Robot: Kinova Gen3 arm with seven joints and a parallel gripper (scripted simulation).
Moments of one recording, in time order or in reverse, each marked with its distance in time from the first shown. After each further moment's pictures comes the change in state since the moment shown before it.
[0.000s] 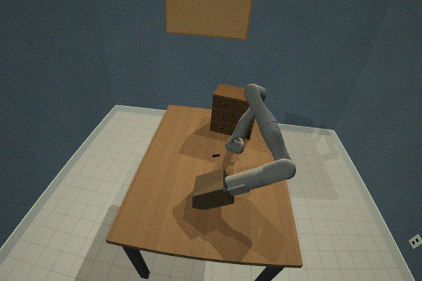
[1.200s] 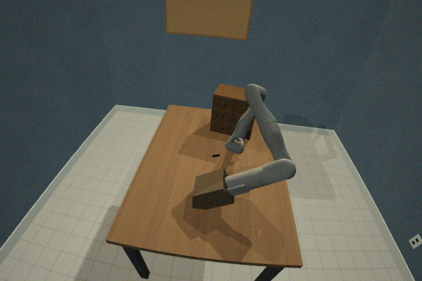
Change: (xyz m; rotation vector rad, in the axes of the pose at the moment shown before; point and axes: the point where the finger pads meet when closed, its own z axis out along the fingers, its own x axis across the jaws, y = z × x) arm 0.000 0.000 0.000 0.000 0.000 0.000
